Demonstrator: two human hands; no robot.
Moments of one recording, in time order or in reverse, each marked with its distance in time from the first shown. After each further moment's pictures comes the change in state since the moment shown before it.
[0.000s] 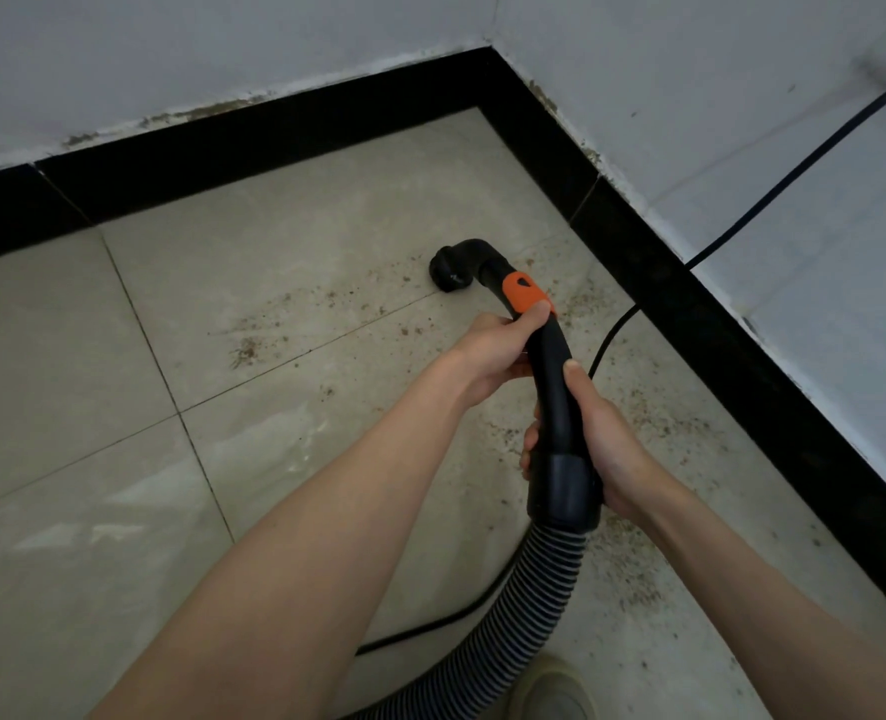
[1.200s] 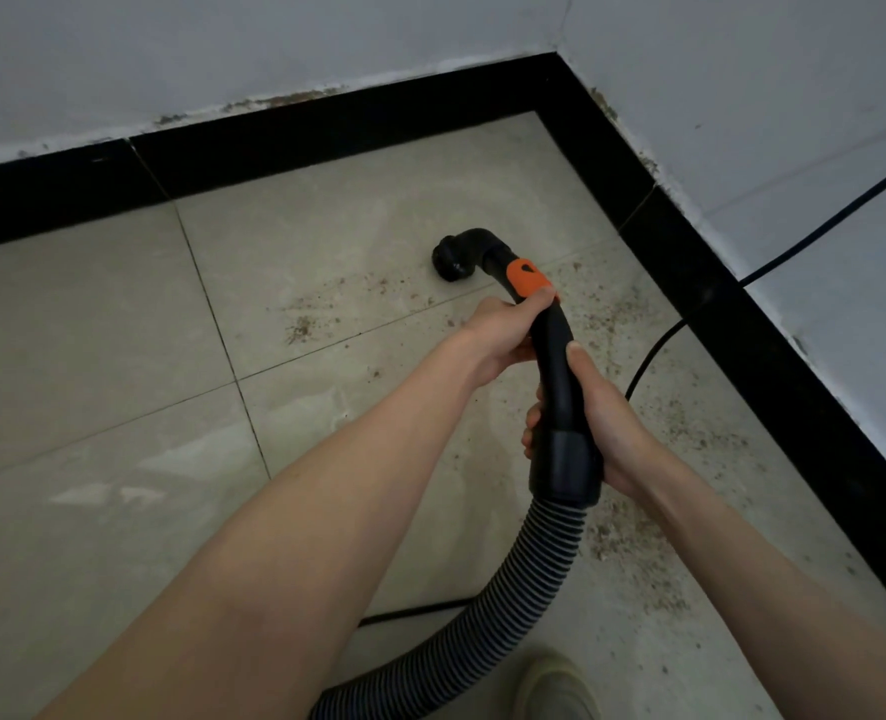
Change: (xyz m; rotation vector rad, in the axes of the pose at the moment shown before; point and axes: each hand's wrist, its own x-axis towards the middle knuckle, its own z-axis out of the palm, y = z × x) left_hand -0.012 0.012 -0.034 -0.071 0.123 0.025; right_hand 0.008 -0.007 0.032 -0.049 -0.078 -0.002
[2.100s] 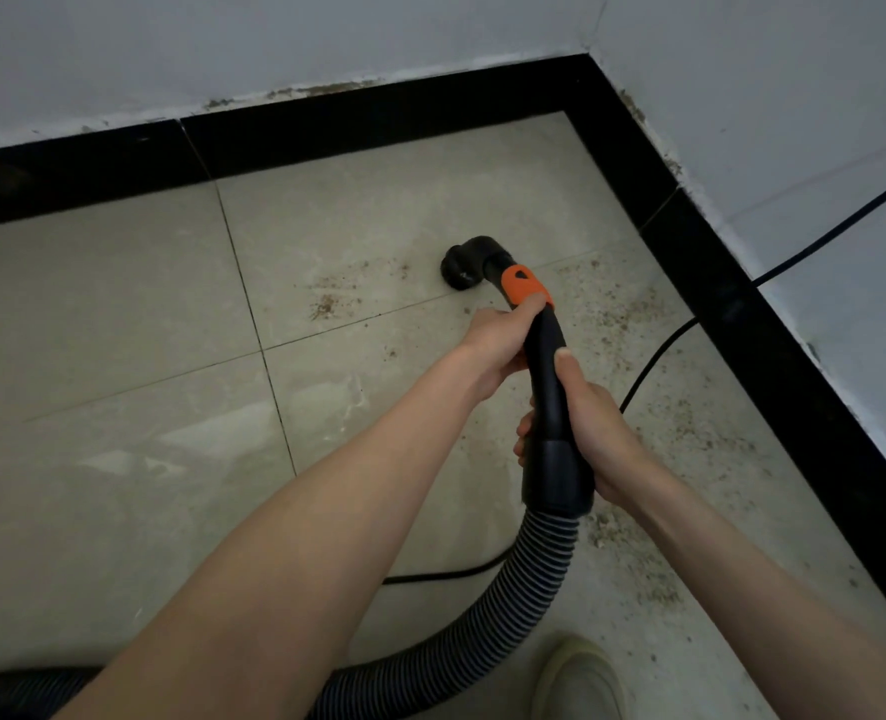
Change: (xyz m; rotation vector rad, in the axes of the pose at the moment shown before) left_hand -0.027 -0.018 -0.002 -0.056 0.158 0.006; right_hand -0.028 0.003 0.018 -0.151 0.041 -0.032
